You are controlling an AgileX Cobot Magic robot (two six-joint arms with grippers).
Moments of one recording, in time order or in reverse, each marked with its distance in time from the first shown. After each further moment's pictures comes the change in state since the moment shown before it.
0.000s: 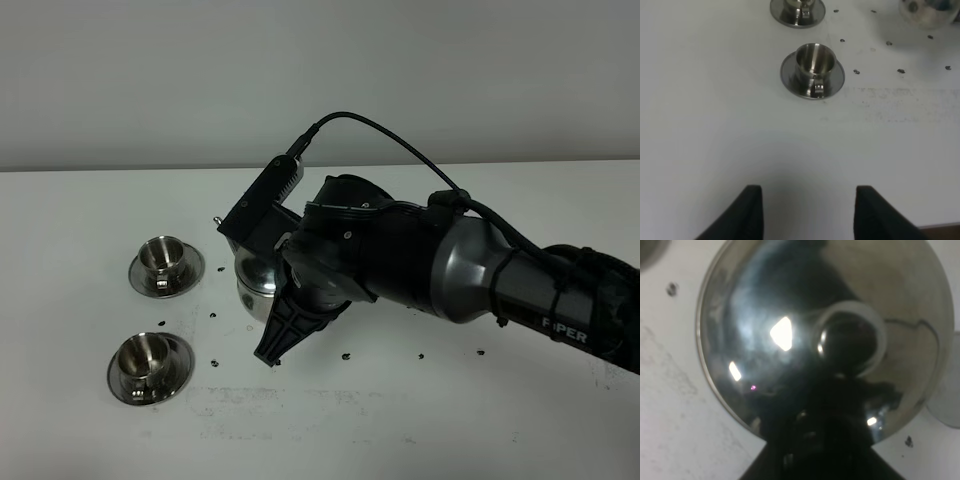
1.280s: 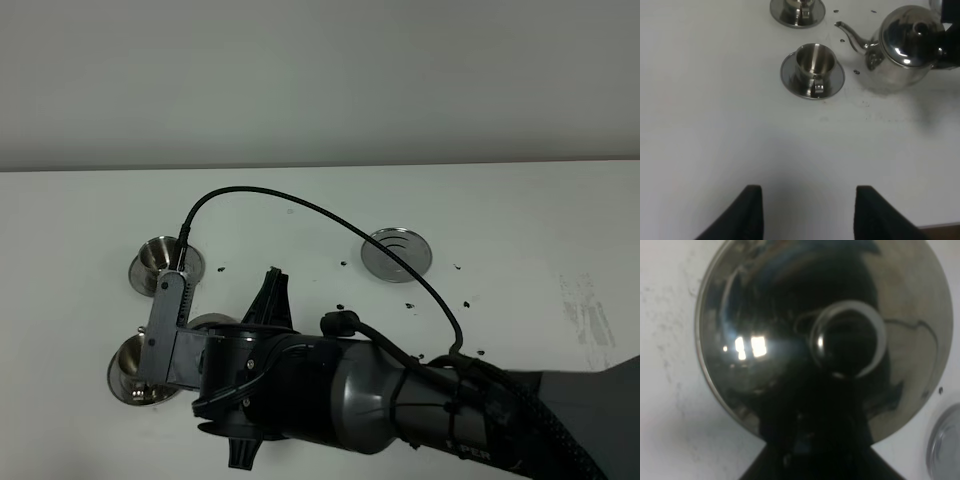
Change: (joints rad) left arm 0.000 0.000 0.000 0.001 0.000 0.000; right arm 0.229 0.090 0.056 -0.302 -0.012 0.009
